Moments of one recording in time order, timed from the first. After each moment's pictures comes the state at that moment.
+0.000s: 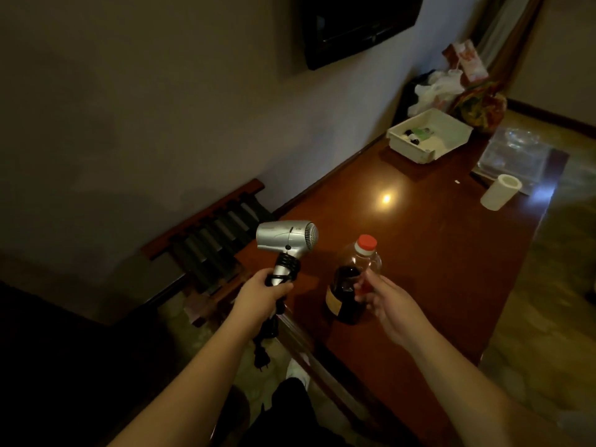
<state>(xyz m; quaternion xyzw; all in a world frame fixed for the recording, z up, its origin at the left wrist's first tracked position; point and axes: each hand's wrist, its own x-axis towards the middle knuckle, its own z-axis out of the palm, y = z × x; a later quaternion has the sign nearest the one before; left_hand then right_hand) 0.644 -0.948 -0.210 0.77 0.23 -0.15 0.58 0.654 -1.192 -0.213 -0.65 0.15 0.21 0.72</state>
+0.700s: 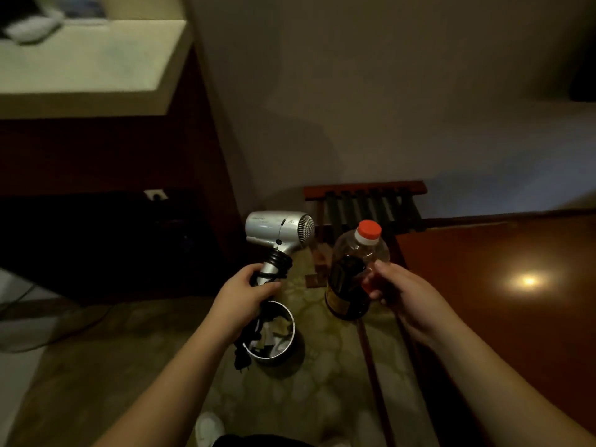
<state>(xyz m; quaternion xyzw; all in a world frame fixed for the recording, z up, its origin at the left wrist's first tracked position) 0.377 -0.768 -0.178 0.67 0.45 0.07 0.59 0.555 -0.963 -0.137 -0.70 -0.09 0.43 0.56</state>
